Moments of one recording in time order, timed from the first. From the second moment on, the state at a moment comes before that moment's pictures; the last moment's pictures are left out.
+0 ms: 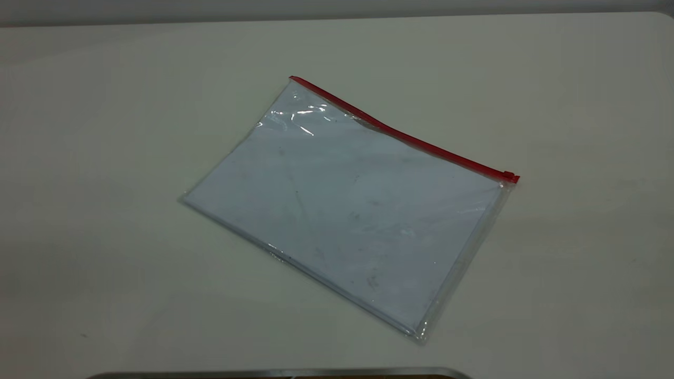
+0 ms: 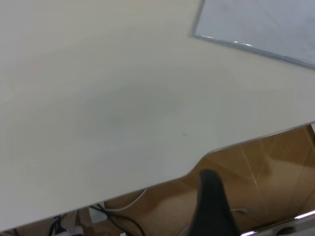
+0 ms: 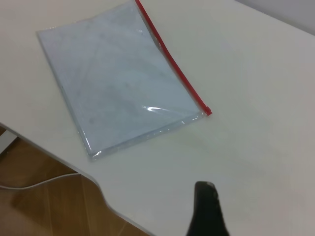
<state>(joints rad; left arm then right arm) -0.18 0.14 -0.49 -0.08 1.14 0.09 0.22 -0.02 -0.48 0.19 1.15 -0.33</state>
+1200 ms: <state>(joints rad) 0.02 -0.02 -0.49 -0.08 1.14 0.09 0.22 -0.02 -0.48 0.19 1.15 -0.33</state>
